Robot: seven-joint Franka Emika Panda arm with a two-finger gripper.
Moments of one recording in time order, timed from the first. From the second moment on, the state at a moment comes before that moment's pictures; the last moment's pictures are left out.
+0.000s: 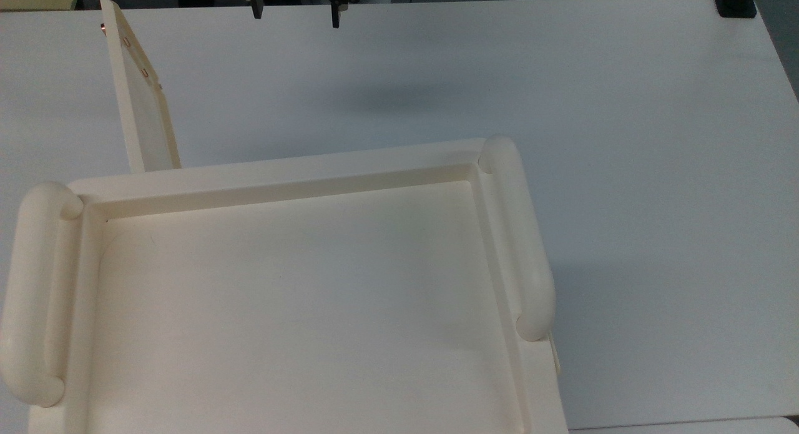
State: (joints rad) arm 0.03 0.02 -0.02 -1.58 -0.06 1.62 0.07
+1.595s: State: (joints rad) arm 0.03 0.04 -0.01 -1.56 -0.06 1.60 0.01
